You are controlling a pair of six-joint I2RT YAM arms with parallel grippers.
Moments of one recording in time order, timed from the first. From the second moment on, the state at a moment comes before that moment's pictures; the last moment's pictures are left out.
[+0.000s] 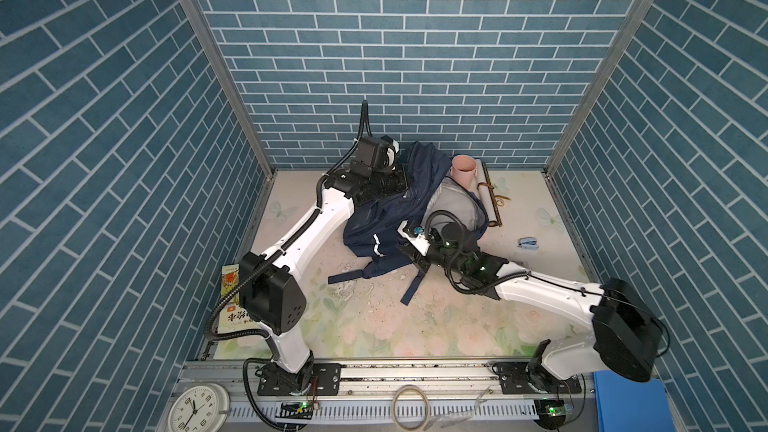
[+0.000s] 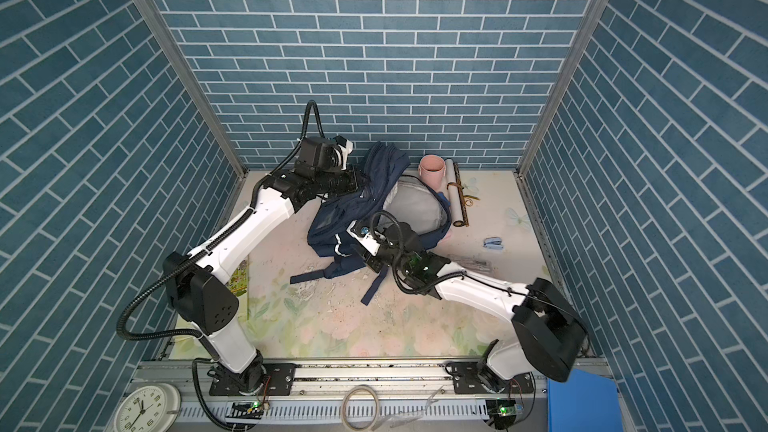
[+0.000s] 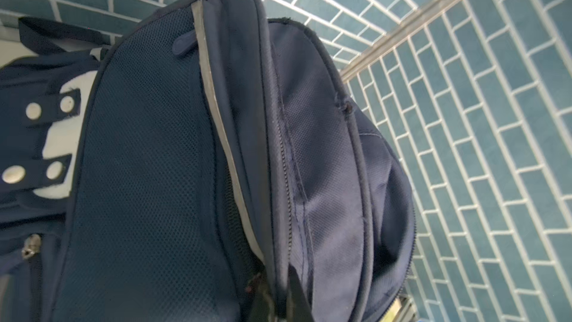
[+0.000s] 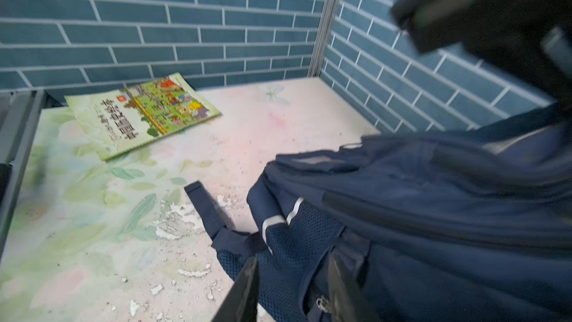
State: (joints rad) left arm -0.50 1.79 1.84 -0.66 0.32 -0.52; right arm 0.92 1.31 0.83 0.25 -0.15 -0.24
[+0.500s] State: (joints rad) left arm -0.50 1.82 1.90 -0.98 0.25 -0.13; right arm 0.73 1.01 0.82 0.03 0.14 -0.10
